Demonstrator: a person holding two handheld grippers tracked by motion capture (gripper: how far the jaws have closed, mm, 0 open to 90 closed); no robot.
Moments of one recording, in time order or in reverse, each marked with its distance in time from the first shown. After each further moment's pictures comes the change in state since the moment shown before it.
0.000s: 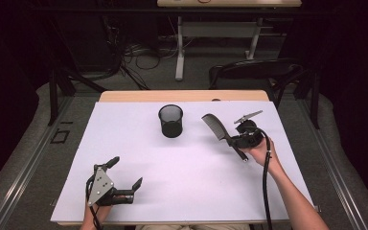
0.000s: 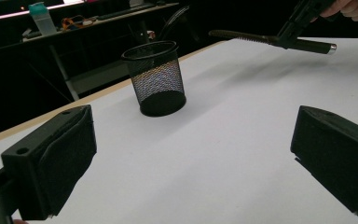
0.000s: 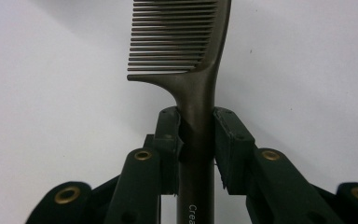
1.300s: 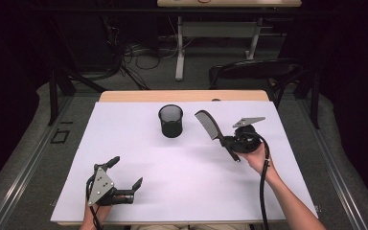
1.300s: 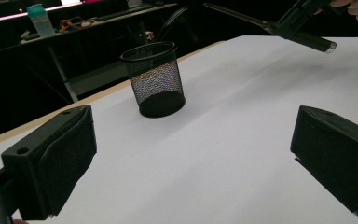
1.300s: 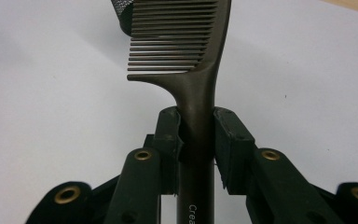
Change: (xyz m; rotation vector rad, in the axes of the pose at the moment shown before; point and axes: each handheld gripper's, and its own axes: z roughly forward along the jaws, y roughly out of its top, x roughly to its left) left arm 0.000 0.000 0.001 -0.003 -0.006 0.007; right arm 0.029 -0.006 -0.013 -0.190 0.064 -0.035
